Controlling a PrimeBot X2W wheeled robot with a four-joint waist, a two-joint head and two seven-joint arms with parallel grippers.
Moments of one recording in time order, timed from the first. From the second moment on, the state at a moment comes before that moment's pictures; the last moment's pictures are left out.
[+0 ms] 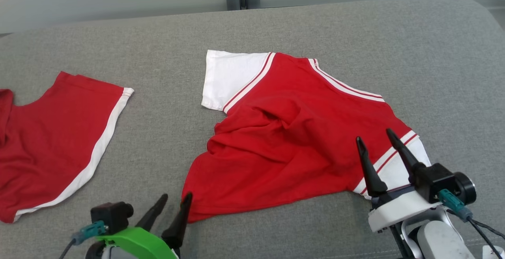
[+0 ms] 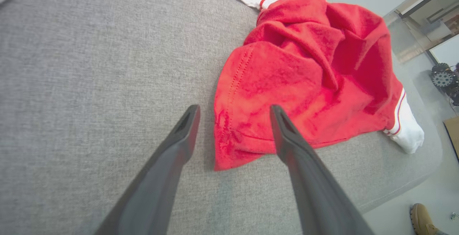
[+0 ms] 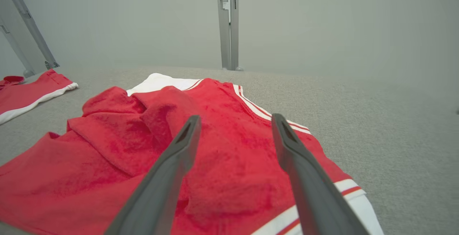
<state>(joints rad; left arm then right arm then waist) -0.25 0.58 -0.96 0.12 -1.26 0.19 -0.26 -0.10 -0.12 0.16 0.18 0.13 0.13 -0.26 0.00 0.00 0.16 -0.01</state>
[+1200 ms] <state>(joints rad) 0.16 0.23 -0.09 0.21 -0.40 -0.11 -0.26 0.09 -0.12 -0.06 0.11 0.06 0.13 -0.26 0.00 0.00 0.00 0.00</state>
